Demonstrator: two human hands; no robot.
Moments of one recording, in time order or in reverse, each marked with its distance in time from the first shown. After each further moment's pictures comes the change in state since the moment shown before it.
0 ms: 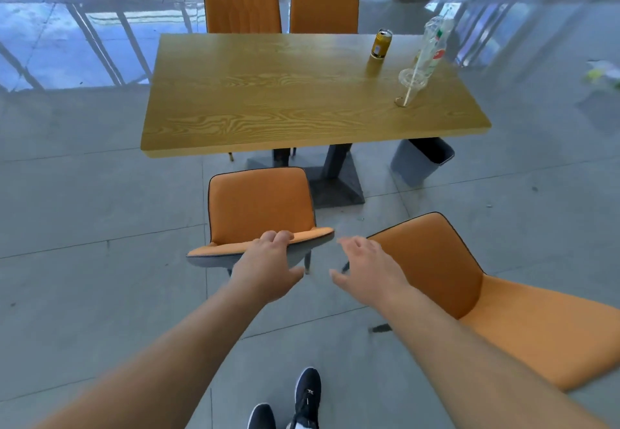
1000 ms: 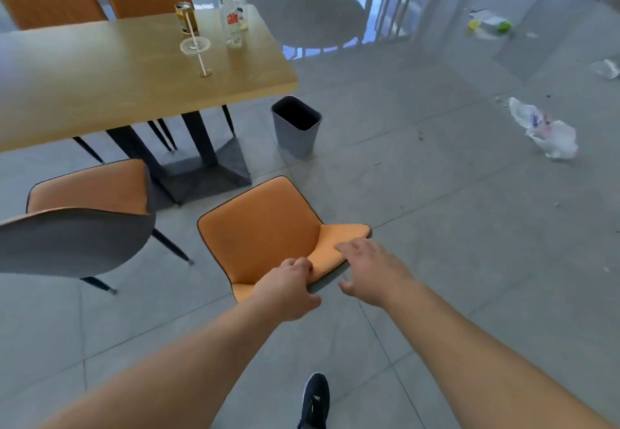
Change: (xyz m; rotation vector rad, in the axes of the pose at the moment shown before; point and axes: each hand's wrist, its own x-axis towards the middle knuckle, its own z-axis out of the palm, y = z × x) left_hand -0.055 0.504 0.339 0.155 -0.367 0.138; right_hand -0.260 0.528 -0.038 -0.026 -0.070 0.112
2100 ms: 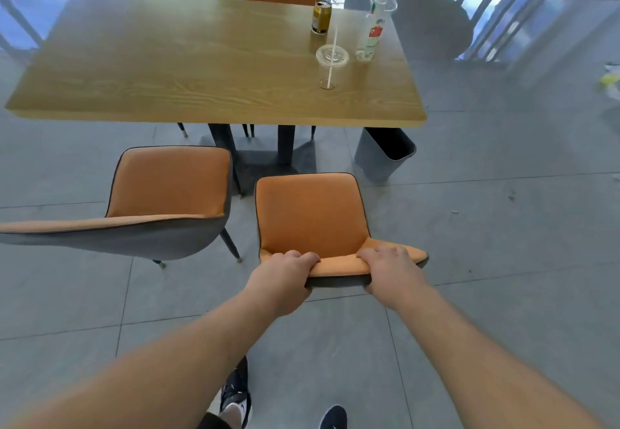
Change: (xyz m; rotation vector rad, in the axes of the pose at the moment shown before) left_hand 0.070 -0.225 -0.137 -0.063 0.231 0.008; right_hand 0.231 -0.164 -0.052 -0.202 -0.114 -0.077
